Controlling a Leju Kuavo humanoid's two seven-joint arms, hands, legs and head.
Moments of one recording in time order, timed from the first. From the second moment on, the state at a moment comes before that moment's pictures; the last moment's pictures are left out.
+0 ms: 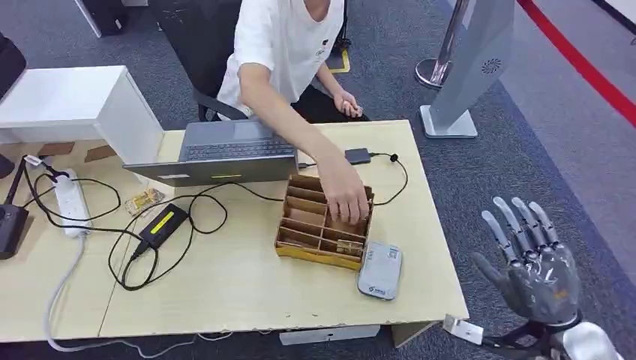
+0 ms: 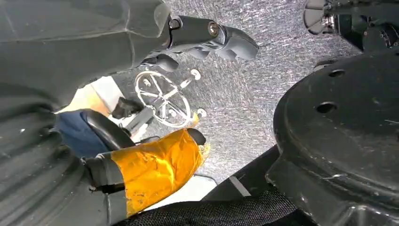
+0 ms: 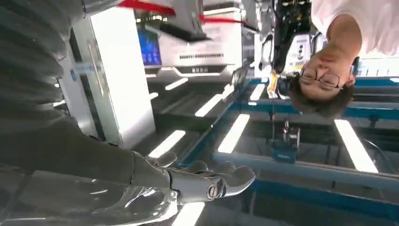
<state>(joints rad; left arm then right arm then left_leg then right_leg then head) 0.11 0.03 -0.15 -0.01 0.11 -0.29 -0.19 0.29 -0.45 0.05 -1.88 1.13 -0.64 -0.20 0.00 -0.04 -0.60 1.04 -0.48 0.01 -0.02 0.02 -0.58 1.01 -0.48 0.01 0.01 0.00</state>
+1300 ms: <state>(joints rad) 0.11 0.05 -0.15 -0.01 0.18 -0.32 -0.20 0.40 -0.46 0.23 -1.90 0.99 -0.63 -0.16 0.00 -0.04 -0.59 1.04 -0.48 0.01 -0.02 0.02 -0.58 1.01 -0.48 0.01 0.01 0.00</state>
